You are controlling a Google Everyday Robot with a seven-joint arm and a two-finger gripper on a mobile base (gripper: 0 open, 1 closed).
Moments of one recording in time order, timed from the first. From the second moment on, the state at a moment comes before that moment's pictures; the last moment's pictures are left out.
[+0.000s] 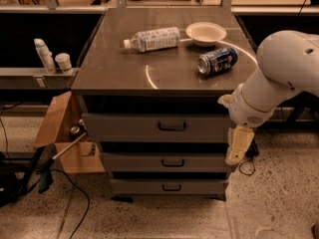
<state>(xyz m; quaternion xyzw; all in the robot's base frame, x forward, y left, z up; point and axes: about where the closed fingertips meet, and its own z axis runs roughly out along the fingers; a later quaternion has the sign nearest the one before) 0.497 -0.185 0.769 -0.67 0.73 0.04 0.14</state>
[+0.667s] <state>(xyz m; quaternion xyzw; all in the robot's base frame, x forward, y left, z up) 0.500 -0.182 0.762 -0.67 0.73 0.04 0.15</state>
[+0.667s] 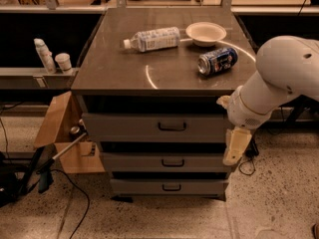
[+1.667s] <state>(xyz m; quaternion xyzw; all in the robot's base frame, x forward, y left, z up) 0.513 -0.174 0.721 -0.67 0.72 0.06 0.17</state>
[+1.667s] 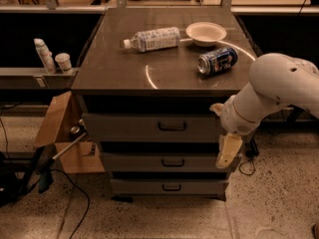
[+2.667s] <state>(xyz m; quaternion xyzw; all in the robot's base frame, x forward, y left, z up) 0.542 -0.167 0.685 -0.71 0.67 0.07 0.18</state>
